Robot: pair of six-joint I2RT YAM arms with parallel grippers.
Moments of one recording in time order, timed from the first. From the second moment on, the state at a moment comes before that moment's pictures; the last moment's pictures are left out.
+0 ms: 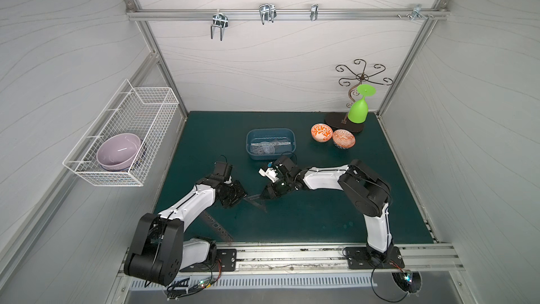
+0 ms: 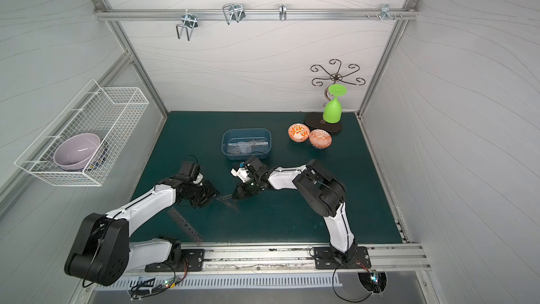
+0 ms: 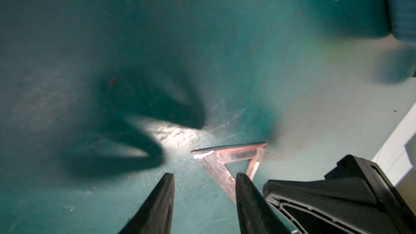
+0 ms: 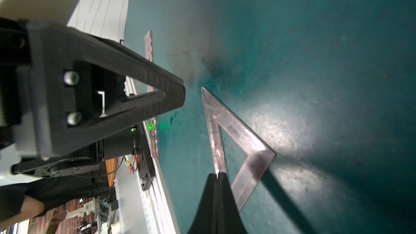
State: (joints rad) left arm -0.19 1.26 0.57 -0.53 0.35 -0.81; right arm 0.92 2.02 1.16 -0.01 -0.71 0.50
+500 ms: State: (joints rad) left arm -0.17 1.28 0.55 -0.49 0.38 -0.79; right arm 0.92 2.06 1.16 -0.02 -0.69 0.50
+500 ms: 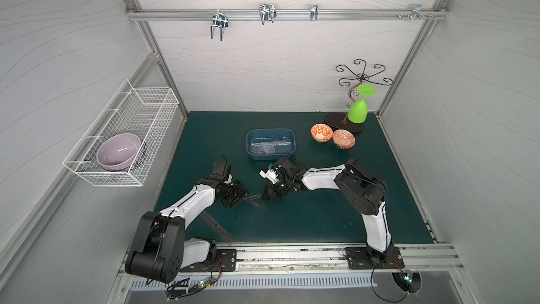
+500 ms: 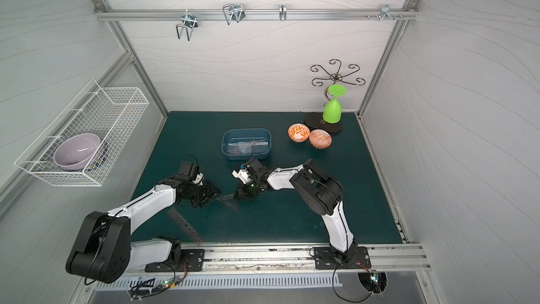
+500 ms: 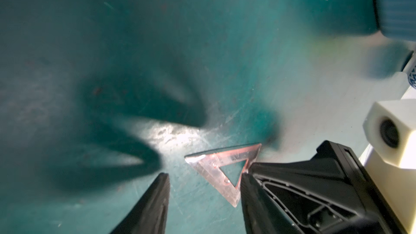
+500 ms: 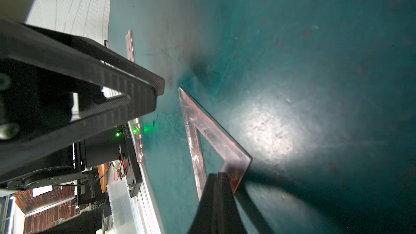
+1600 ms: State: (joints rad) left arm -0.17 1.29 0.54 -0.46 0.40 -0.79; right arm 0.91 2.04 1.09 0.07 -0.71 0.49
